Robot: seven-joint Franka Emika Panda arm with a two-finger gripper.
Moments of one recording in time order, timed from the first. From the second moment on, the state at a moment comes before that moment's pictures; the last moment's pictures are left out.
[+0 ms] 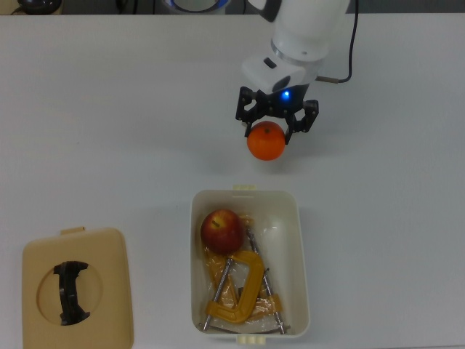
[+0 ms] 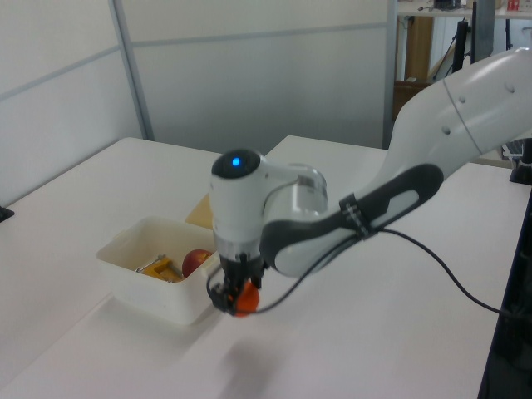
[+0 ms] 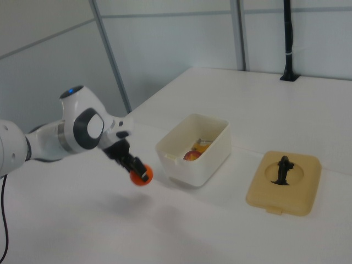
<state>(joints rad) 0.10 0.23 0.23 -1.86 -0.33 2.22 0.63</state>
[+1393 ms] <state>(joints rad) 0.03 0.46 0.20 -1.48 -0.60 2.44 0.99</state>
